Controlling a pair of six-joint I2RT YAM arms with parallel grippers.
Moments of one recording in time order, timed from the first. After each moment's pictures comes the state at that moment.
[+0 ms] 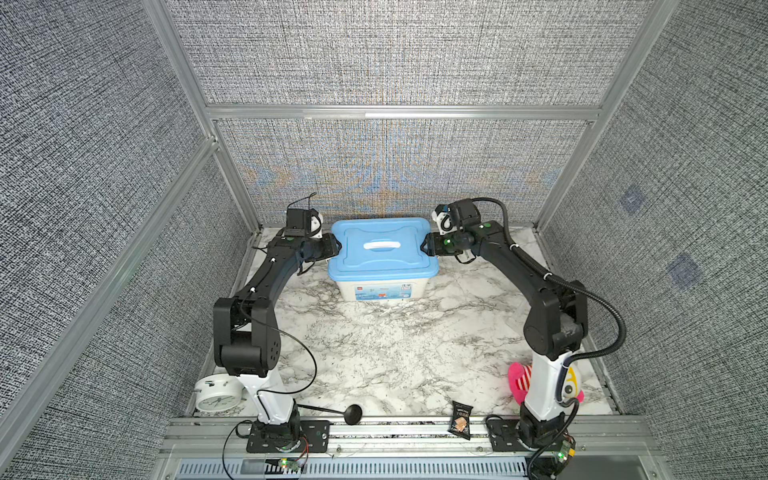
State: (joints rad) left arm -0.13 1.79 1.49 -0.52 0.31 -0.30; right arm 0.38 1.98 1.83 -0.73 -0.18 0.20
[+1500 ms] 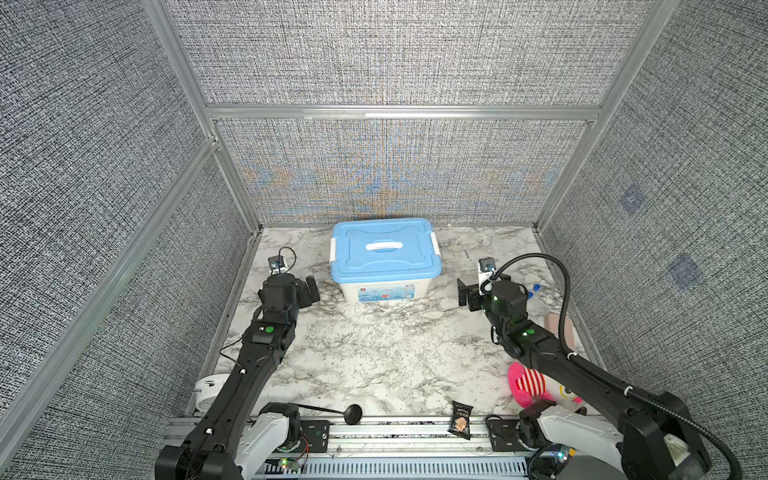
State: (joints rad) left arm -0.17 0.96 0.59 -0.12 -0.25 -0.21; right arm 0.45 1.08 0.51 0.25 0.31 -0.07
